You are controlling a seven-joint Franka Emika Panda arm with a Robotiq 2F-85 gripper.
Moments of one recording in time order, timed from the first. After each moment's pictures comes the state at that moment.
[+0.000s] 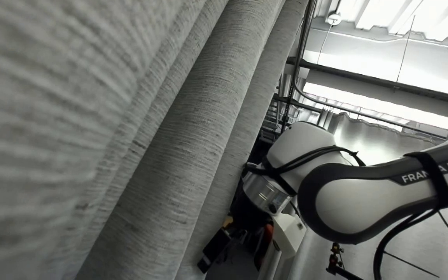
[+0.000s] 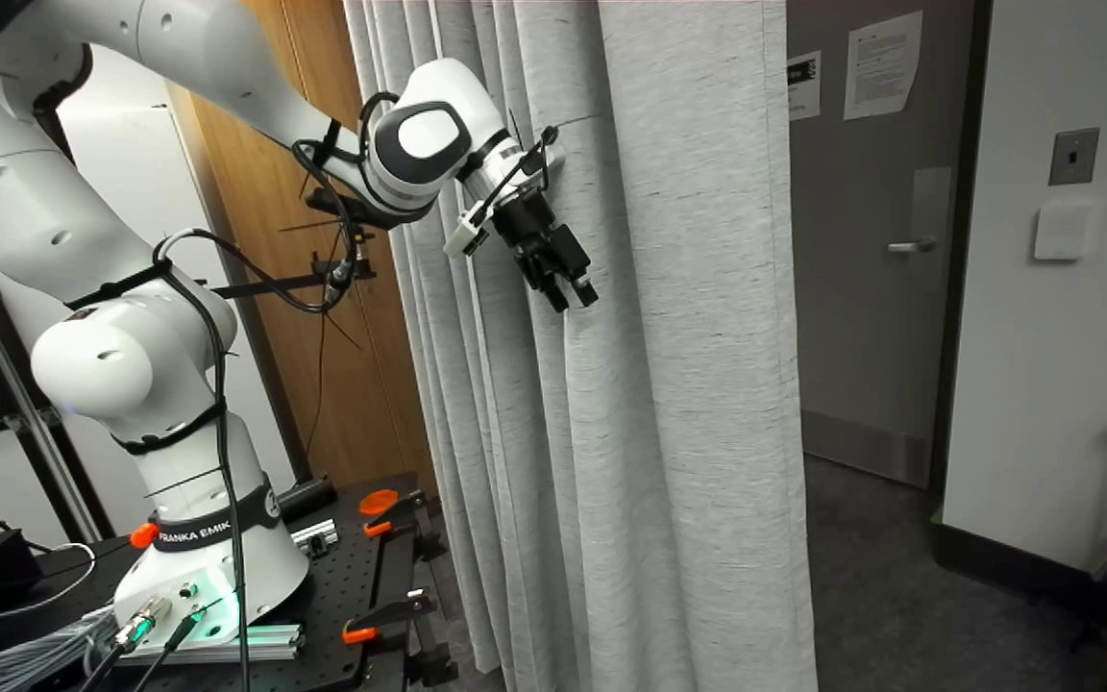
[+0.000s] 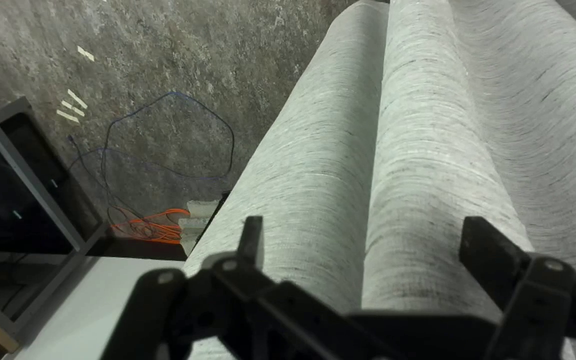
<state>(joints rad) 0.00 -0.39 0.14 -2.59 -0.29 2.57 0.09</state>
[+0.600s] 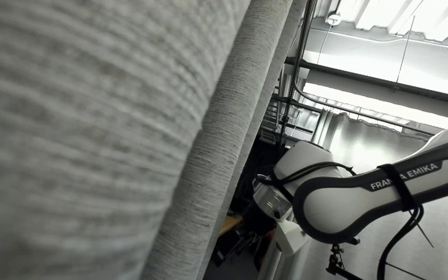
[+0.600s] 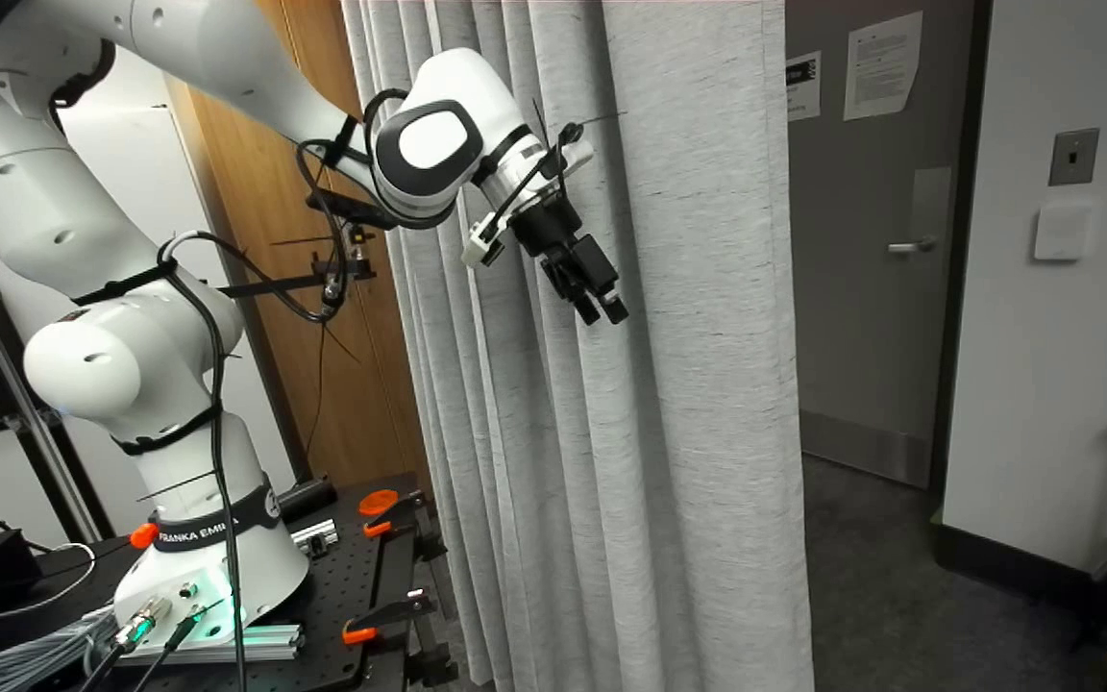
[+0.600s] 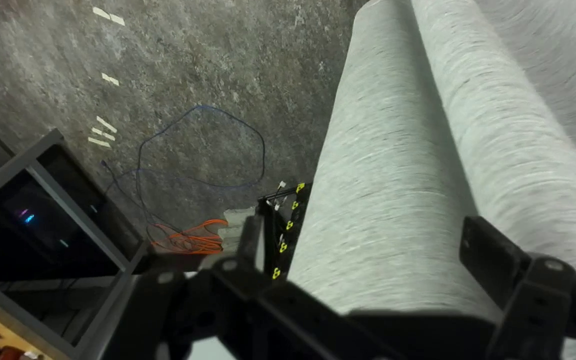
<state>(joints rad) -0.08 -0.34 0.04 -2.59 -0.29 2.67 0.05</state>
